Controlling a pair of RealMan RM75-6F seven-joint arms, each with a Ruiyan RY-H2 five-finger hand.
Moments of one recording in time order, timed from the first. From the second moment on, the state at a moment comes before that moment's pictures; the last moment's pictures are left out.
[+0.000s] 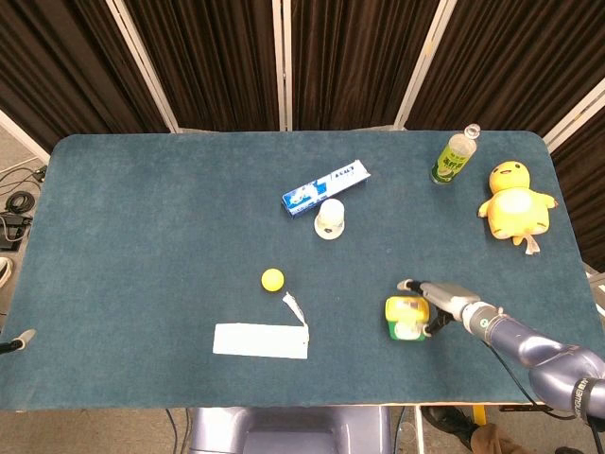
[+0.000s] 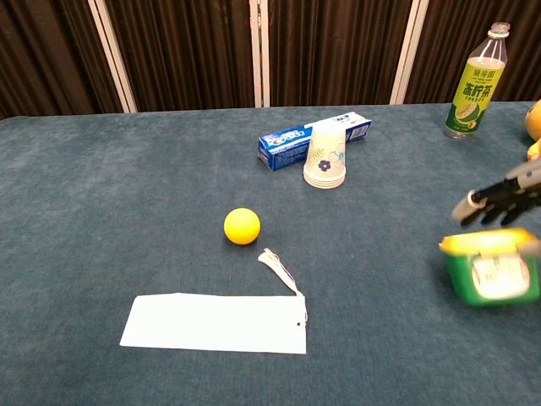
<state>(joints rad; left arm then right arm) -0.05 -1.00 -0.06 -1.66 1.39 1.44 -0.12 0.76 -0.99 0.13 -1.65 -1.24 0.27 0.39</state>
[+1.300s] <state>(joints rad) -0.05 -1.00 -0.06 -1.67 1.39 1.44 -0.11 0.46 -1.42 -0.07 -1.29 -1.67 1.19 -0.10</state>
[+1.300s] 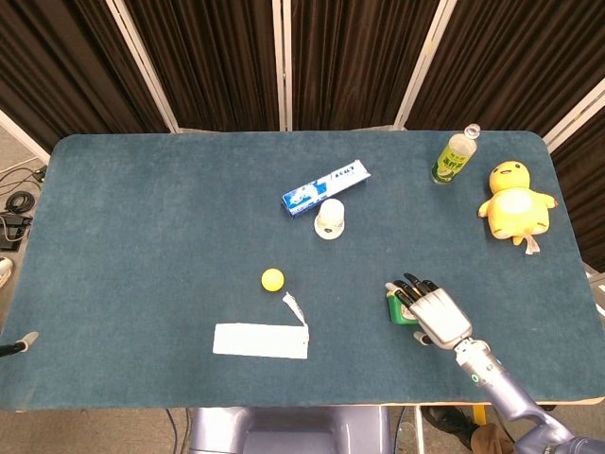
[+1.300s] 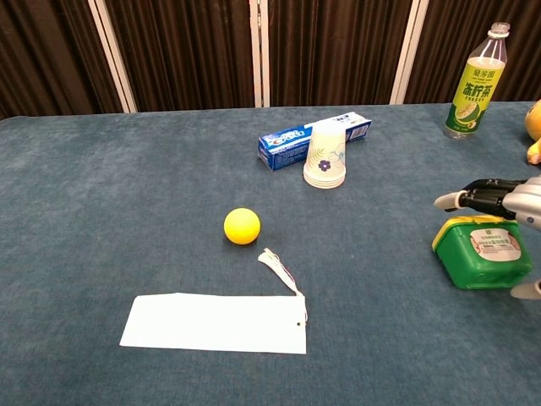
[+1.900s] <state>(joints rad) -0.05 -1.00 -0.05 -1.67 1.40 1.43 -0.12 0.49 -1.39 -0.02 -1.37 -1.62 1.16 0.15</state>
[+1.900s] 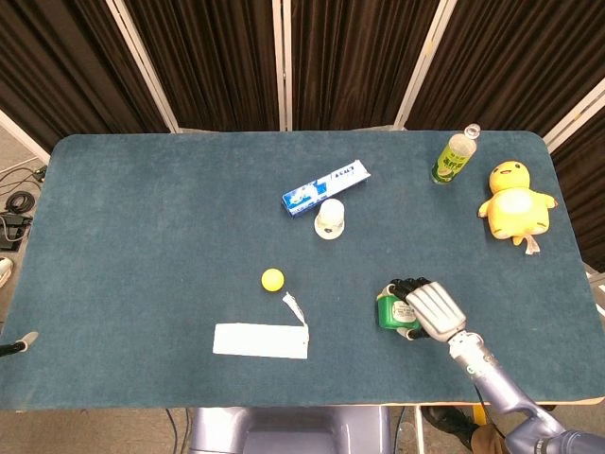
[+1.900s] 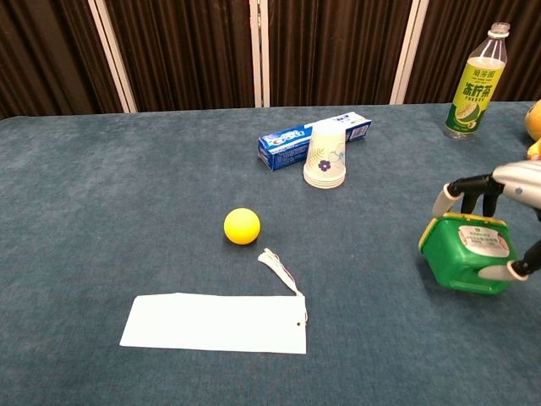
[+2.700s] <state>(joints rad) -0.05 -1.00 -0.05 -1.67 1.39 1.43 -0.11 0.83 -0.97 0.04 -1.74 -1.30 0.36 0.43</state>
